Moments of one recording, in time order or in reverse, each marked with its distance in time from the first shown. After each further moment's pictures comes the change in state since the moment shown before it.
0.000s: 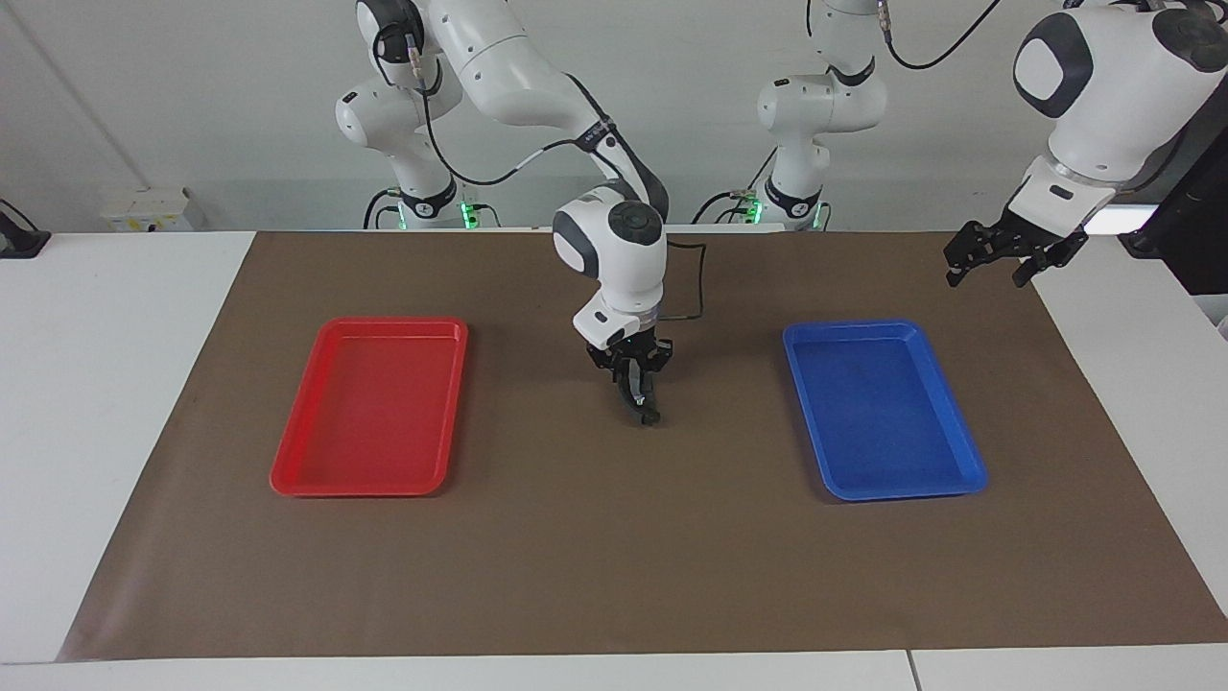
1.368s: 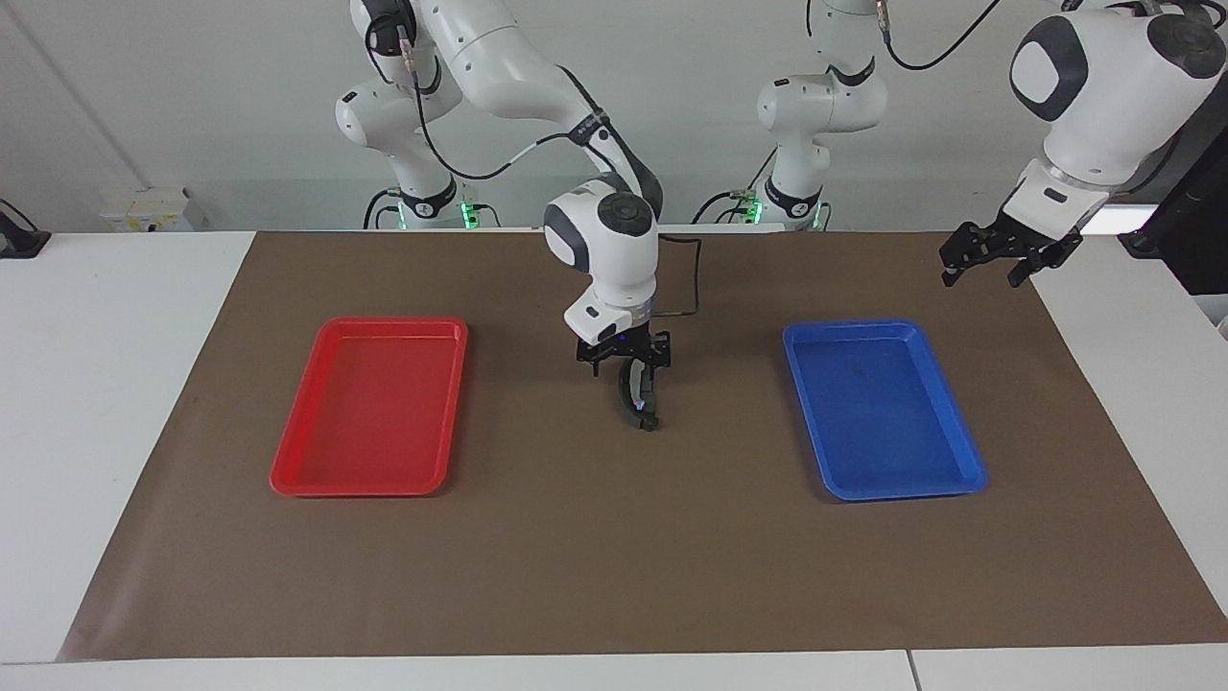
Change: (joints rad) left arm 0.000 0.000 -0.005 -0.007 0.000 -0.005 0.000; right arm -0.064 -0.101 -0.018 -0.013 -0.010 -0.049 -0.001
